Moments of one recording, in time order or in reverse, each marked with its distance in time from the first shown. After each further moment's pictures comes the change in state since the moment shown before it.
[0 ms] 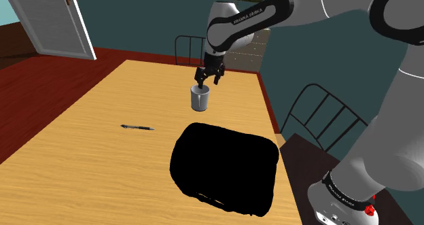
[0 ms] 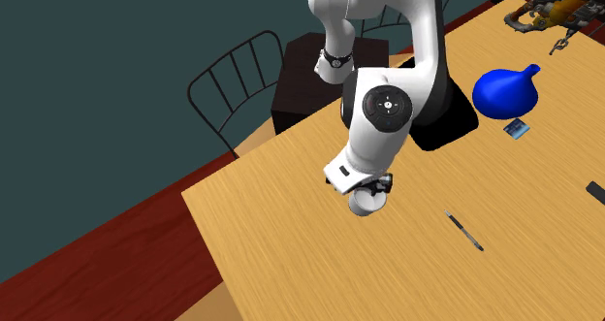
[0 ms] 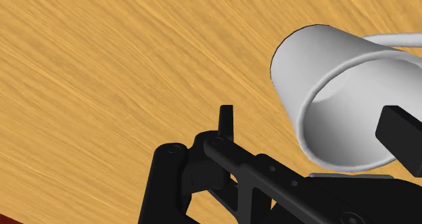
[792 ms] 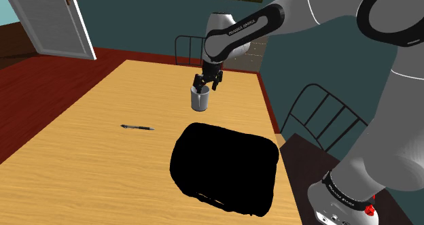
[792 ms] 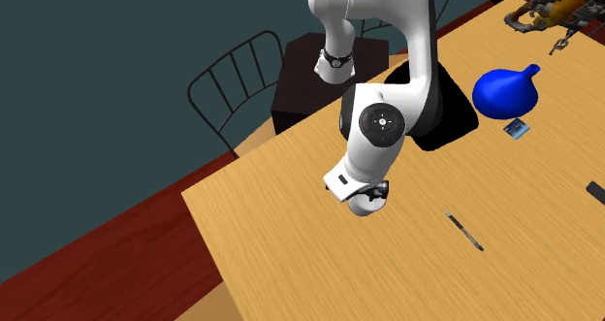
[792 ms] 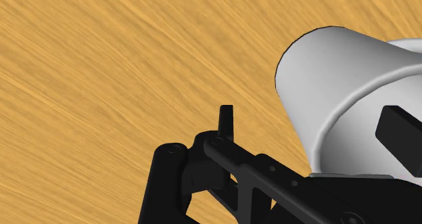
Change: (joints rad) arm 0.003 0.056 0.002 -0.015 0.003 0.073 0.000
